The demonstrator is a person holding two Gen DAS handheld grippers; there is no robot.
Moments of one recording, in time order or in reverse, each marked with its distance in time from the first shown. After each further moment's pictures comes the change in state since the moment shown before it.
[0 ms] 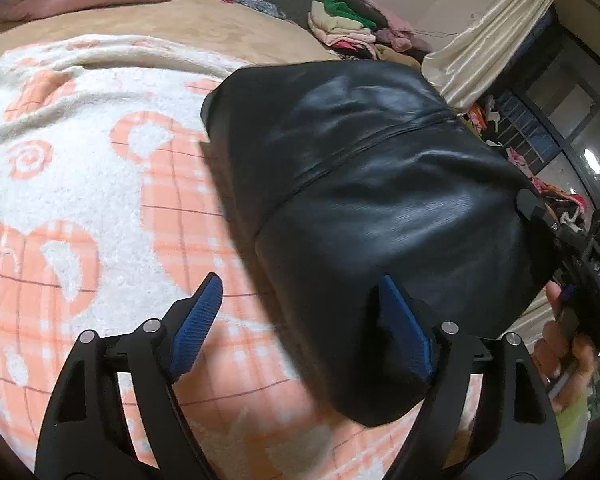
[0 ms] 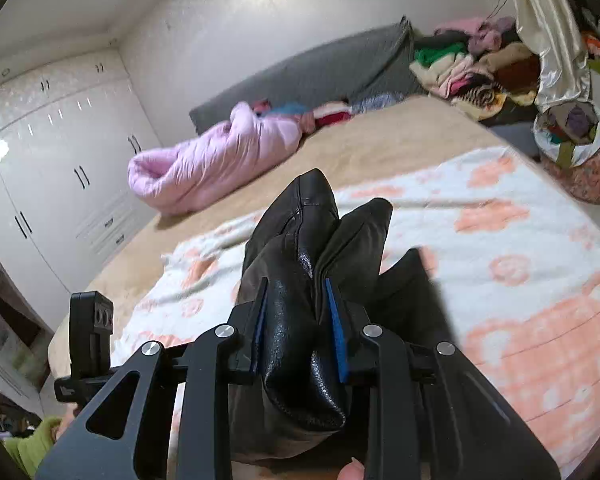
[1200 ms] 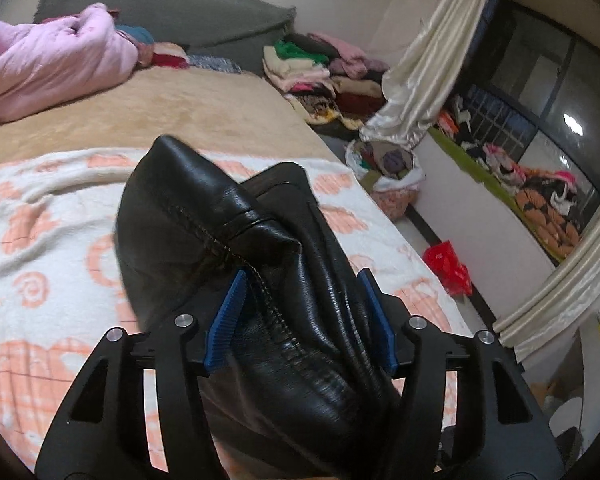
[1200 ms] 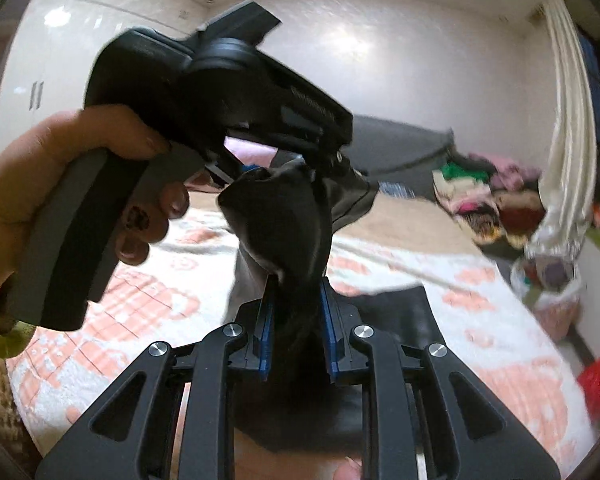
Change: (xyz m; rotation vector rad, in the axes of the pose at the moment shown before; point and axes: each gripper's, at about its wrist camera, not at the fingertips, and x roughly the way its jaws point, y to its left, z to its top) left arm -0.035 -0.113 0.058 0.206 -0.135 0.020; right arm -0.037 0.127 -0.124 -0.485 -0.178 -0.159
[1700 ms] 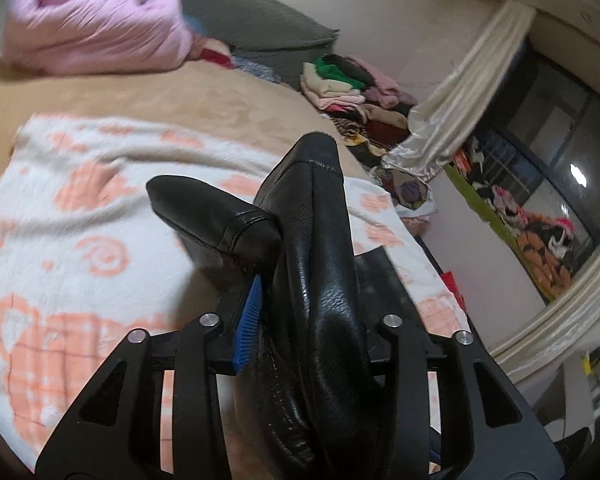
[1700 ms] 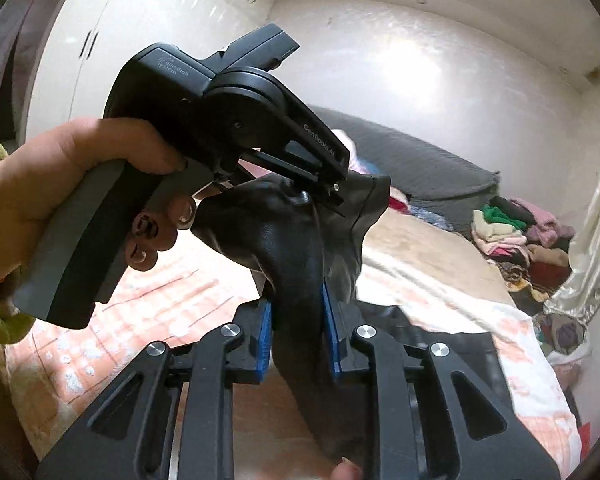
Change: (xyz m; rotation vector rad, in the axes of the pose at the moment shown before) left arm -0.071 0.127 -0.028 -0.135 -0.089 -0.012; right arm 0.032 0.113 0.021 -0.221 -0.034 0.082
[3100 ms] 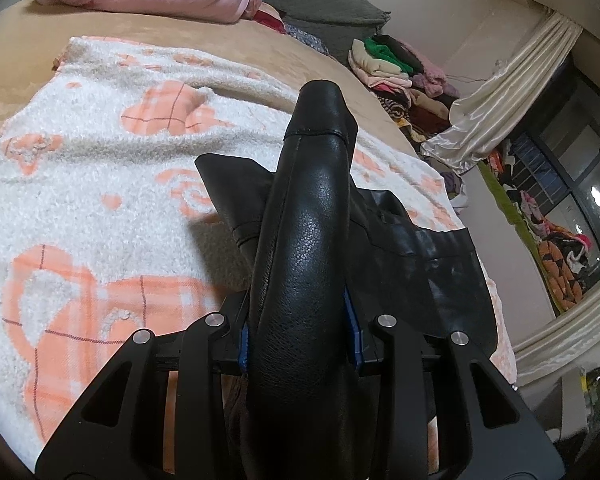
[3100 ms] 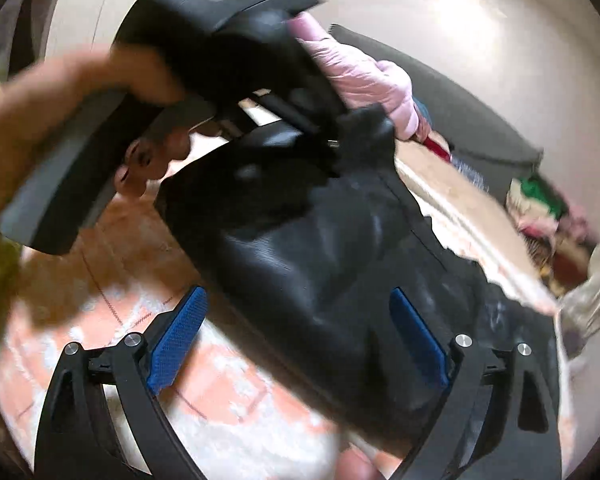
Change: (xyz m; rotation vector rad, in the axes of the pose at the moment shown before) left arm 0.023 0.151 -0.045 -0.138 0.087 0.050; right arm 0.097 0.104 -0.041 -0.195 0.302 0.084
